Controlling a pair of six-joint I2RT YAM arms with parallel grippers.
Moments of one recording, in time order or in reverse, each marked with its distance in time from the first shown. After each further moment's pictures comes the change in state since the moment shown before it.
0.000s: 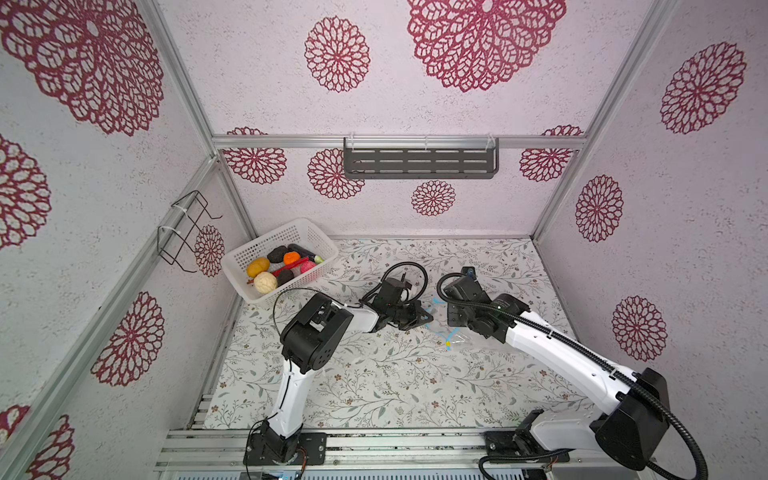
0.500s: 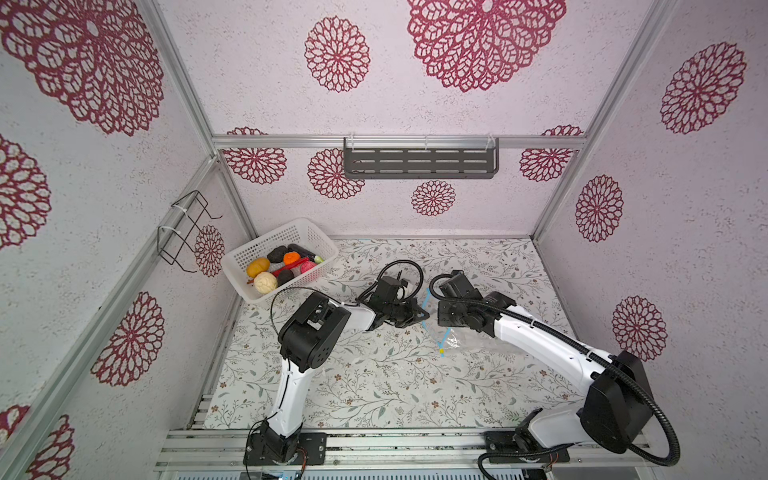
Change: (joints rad) left arm 0.026 -0.017 -0.023 0.002 -0.011 0.032; right arm -0.035 0.093 -0.027 0.119 -0.179 0.000
